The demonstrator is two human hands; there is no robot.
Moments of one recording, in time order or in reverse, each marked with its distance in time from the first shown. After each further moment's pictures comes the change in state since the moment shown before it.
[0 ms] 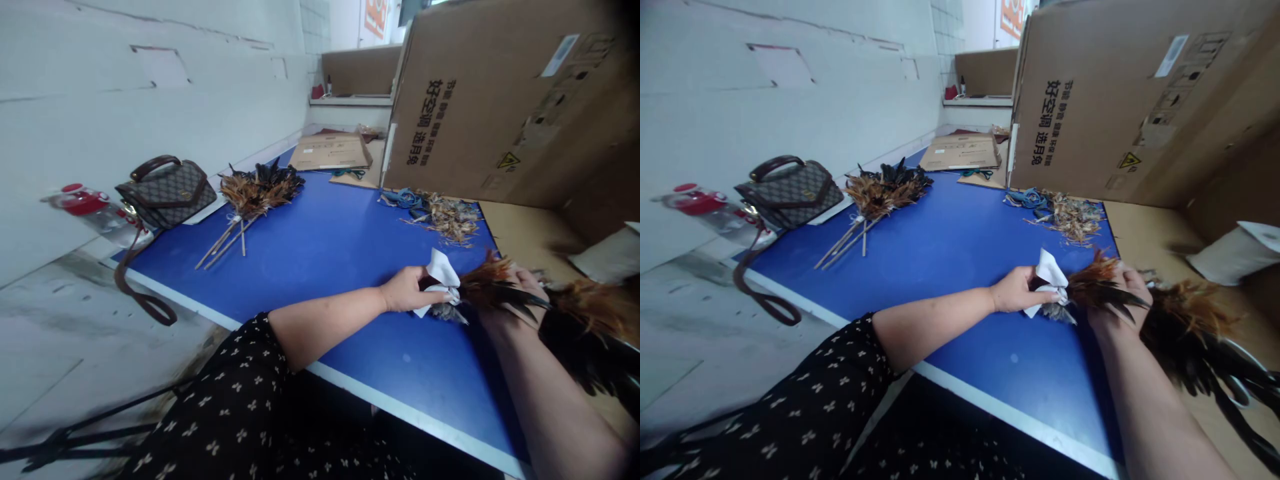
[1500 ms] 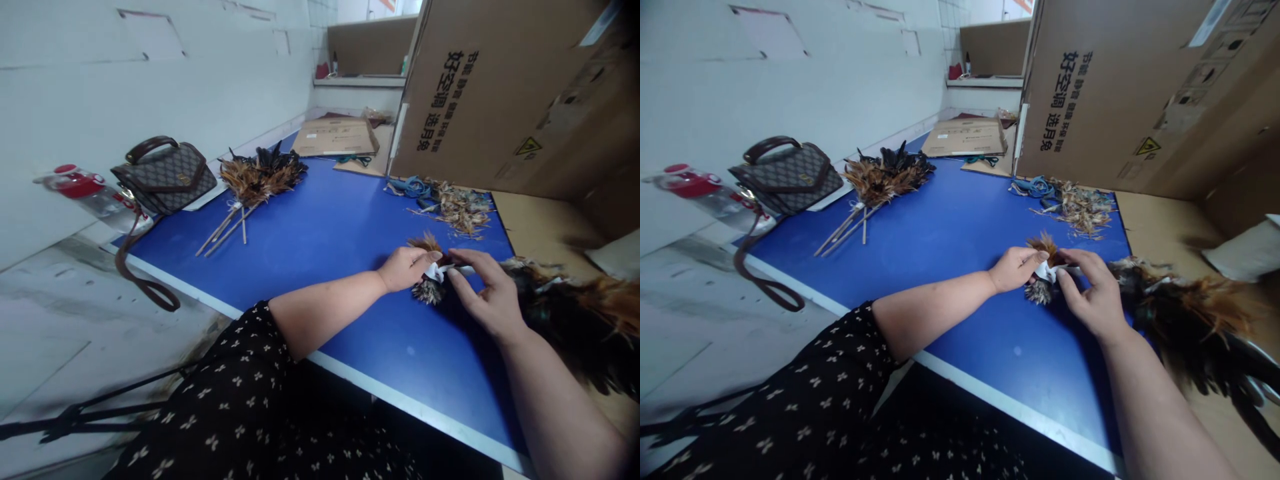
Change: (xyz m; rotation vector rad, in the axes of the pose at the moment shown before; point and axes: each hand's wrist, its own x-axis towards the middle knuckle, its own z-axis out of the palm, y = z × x) left_hand -0.001 0.017 -0.029 0.289 0.147 0.016; right_hand -0.029 -0.025 0.001 -0.480 -0.730 -0.460
